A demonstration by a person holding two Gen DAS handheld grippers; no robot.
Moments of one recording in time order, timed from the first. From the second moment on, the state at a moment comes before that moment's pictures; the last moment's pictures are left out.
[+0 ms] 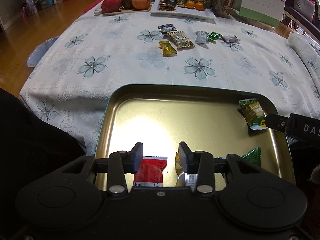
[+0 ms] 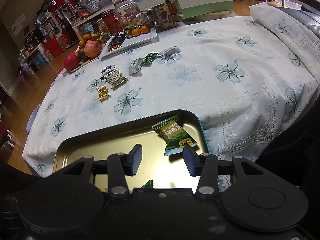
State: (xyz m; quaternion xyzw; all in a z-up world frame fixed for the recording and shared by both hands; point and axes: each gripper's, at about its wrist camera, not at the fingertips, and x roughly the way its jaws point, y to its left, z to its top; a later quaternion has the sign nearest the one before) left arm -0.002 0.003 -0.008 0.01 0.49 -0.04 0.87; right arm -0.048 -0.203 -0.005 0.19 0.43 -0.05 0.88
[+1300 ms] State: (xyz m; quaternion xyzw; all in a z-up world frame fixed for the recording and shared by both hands) left arm 0.135 0.004 0.041 0.04 0.54 -0.06 0.84; right arm 0.066 -0.209 0.017 0.15 0.55 0.02 0.82
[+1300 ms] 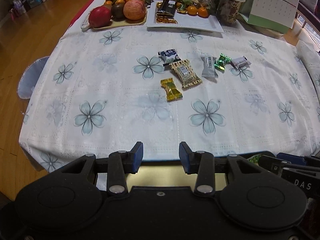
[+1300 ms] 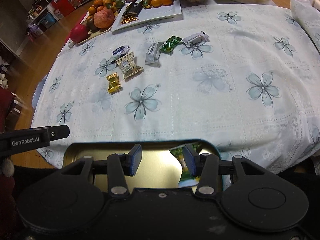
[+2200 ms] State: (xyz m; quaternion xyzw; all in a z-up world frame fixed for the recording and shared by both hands) left arm 0.286 -0.014 -0.001 -0.01 0.58 -0.02 0.82; right arm 0.281 -0.289 -0.023 0.27 0.52 -0.14 0.80
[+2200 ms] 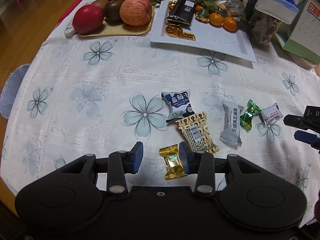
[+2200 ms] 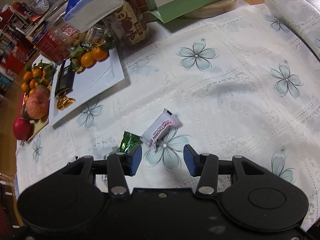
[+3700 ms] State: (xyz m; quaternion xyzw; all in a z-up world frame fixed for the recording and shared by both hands) left arm 0.303 -0.001 -0.025 -0.08 0.63 -0.02 0.77; right arm 0.315 -0.254 -0.062 0.19 0.56 -0.13 0.79
